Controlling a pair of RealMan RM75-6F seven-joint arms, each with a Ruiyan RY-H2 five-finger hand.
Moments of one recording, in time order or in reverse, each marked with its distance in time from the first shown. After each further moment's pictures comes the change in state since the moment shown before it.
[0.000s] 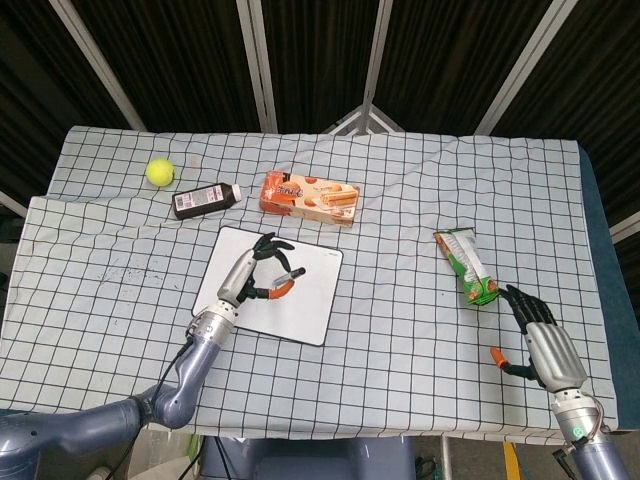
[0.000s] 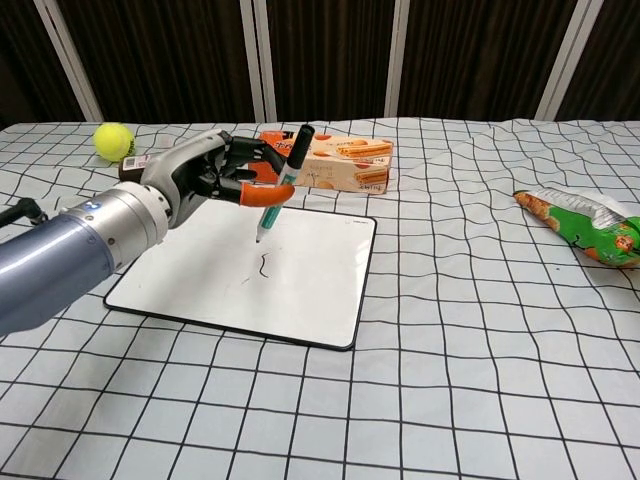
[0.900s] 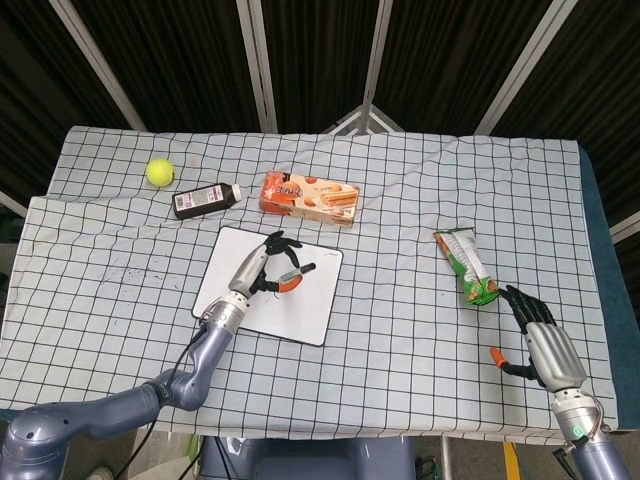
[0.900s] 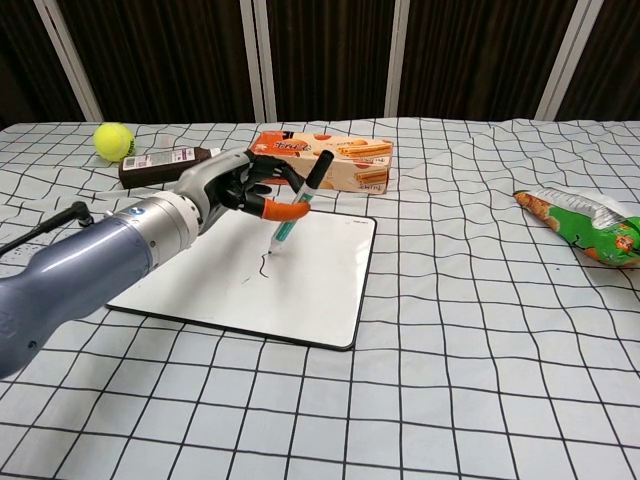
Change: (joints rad) left arm -0.090 -0.089 -0.011 0.206 -0.018 -0.093 -0.045; right arm 0.002 0.003 0.000 -0.002 0.007 -0.009 0.011
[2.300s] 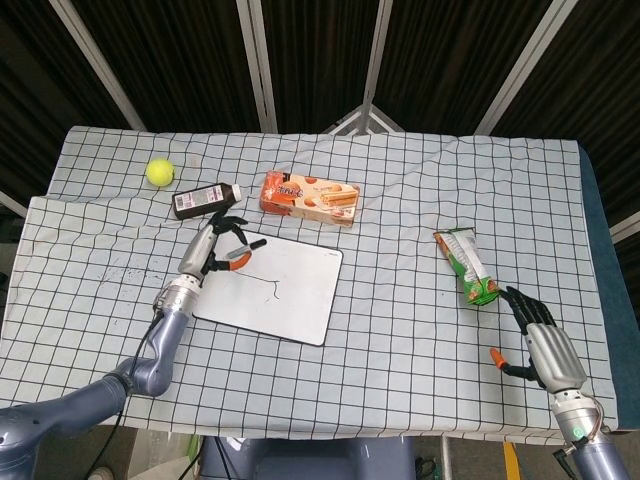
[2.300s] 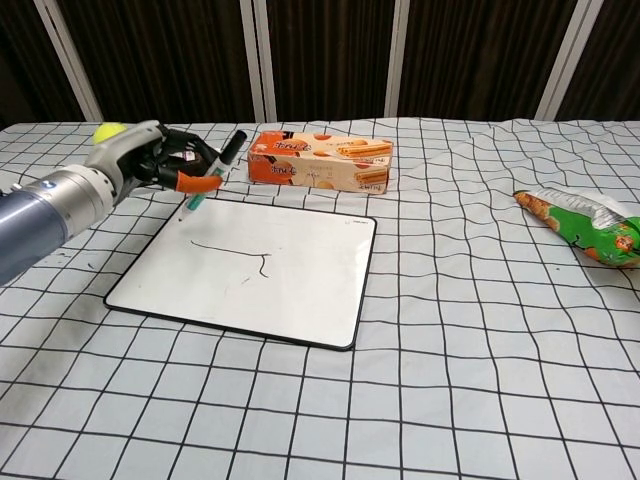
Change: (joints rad) left arm 0.064 0.130 0.003 0.070 0.015 0.051 -0.037; right arm -0.004 0.003 0.000 -0.009 0.004 0.002 0.002
